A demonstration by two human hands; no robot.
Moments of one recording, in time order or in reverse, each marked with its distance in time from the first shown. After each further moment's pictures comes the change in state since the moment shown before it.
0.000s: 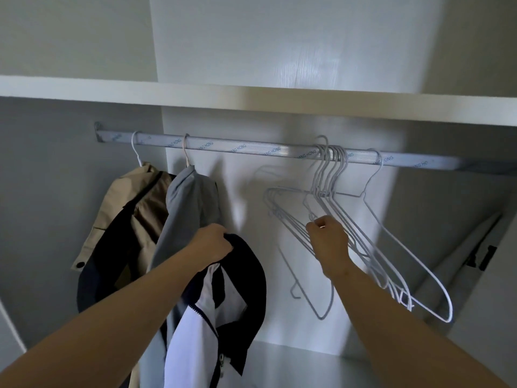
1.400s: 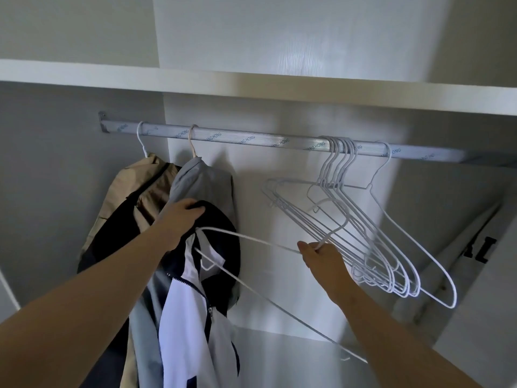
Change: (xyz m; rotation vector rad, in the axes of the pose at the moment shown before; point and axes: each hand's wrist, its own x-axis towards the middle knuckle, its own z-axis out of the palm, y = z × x) left_hand 0.031 -0.066 -0.030 -0.772 0.205 -0.041; right_hand -0.044 0.029 0.012 -0.076 -0.225 -0.008
